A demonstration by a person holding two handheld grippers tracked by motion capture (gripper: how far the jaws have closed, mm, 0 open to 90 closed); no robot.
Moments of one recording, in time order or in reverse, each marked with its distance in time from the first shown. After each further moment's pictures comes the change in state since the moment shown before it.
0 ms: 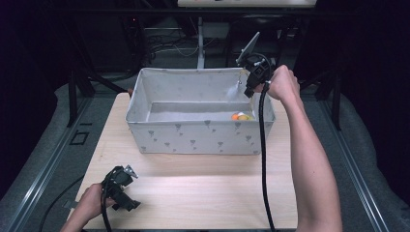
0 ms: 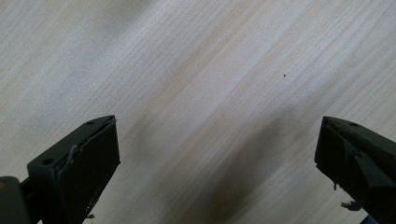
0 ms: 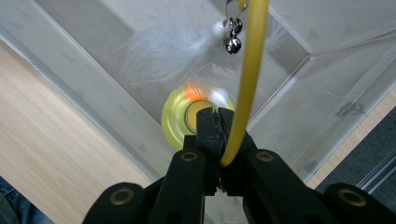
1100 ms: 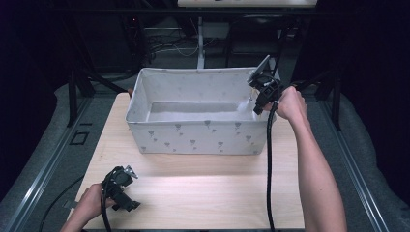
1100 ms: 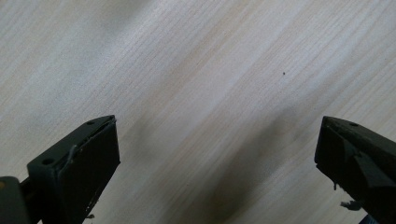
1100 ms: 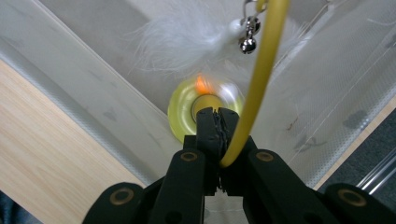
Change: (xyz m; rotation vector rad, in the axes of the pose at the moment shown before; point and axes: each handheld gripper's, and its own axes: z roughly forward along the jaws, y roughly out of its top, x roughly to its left) left arm -0.001 0.000 0.001 -0.002 0.001 0.005; right arm -0.014 -0.047 0.044 0.039 0.015 0.057
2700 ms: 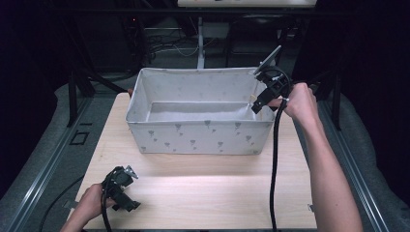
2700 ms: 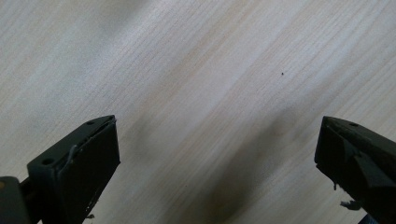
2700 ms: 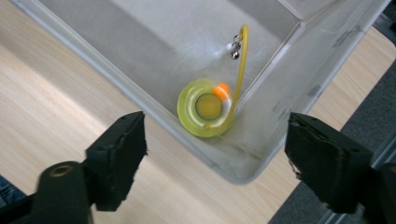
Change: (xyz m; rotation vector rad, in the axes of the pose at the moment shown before) left arm 0.000 0.000 0.000 -0.002 0.002 0.003; right arm 0.021 -0.019 -0.056 -0.086 -0.048 0.017
